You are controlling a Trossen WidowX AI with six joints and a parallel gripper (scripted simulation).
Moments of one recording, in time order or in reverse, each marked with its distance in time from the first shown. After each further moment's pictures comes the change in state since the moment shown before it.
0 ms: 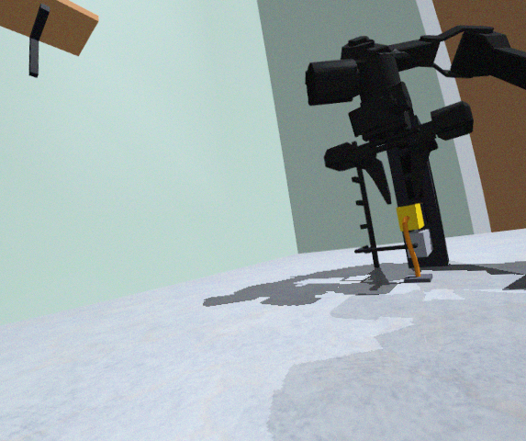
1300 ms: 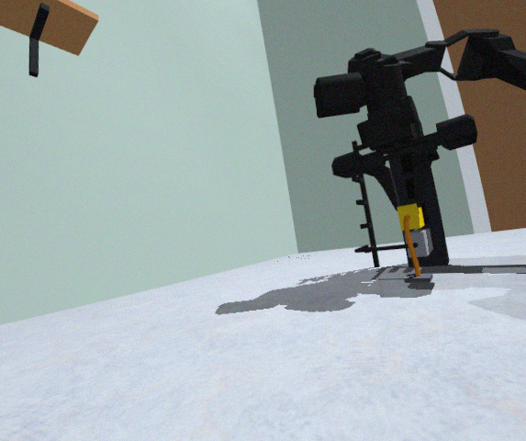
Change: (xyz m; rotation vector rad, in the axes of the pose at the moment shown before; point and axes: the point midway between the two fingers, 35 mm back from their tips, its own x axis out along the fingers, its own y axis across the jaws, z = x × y) arm 0.012 0.002 -0.019 0.000 0.003 0.002
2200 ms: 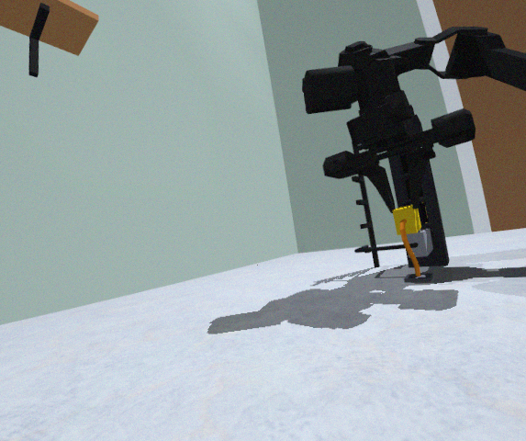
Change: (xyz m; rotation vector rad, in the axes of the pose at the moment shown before) arm 0.002 -0.002 0.026 0.008 0.006 0.013
